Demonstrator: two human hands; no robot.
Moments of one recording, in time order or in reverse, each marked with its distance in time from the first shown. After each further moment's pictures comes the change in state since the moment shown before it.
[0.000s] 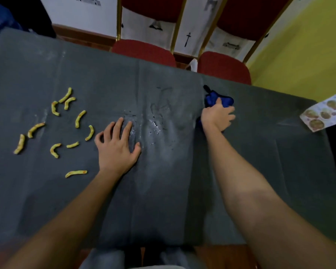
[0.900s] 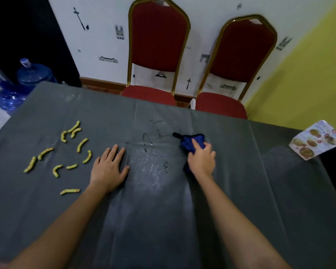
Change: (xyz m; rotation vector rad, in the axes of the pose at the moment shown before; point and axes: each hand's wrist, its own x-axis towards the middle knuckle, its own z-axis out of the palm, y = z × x) left_hand 0.001 0.017 -0.017 0.121 -0.215 -0.054; right_hand -0.021 0.069 -0.016 0.014 -0.123 -0.484
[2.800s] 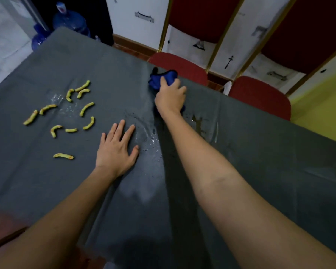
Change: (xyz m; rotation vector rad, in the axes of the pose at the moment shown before) left_hand -0.006 0.024 0.028 -0.131 0.046 -0.230; right_hand 0.078 -0.188 0.062 -0.099 -0.180 -0.433
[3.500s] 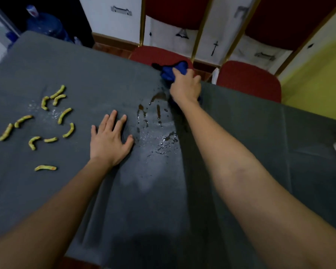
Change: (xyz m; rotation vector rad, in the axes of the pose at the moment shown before) left_hand 0.038 0.026 -0.002 0.011 0.022 0.048; right_hand 0.026 0.103 -0.029 0.012 0.083 0.075
